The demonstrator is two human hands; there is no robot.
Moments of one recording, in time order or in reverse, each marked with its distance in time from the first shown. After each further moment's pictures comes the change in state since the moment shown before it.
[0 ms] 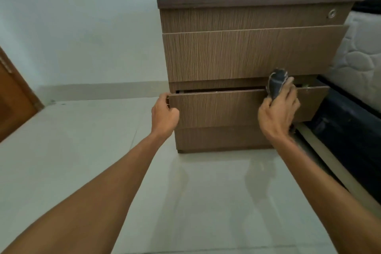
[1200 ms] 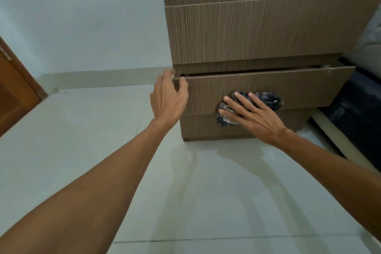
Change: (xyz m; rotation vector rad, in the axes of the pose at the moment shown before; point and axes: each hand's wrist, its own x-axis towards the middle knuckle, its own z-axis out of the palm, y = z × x) left_hand 0.008 -0.007 0.003 0.335 0.161 0.218; right_hand -0.007 0.072 0.070 -0.704 -0.164 -1.426
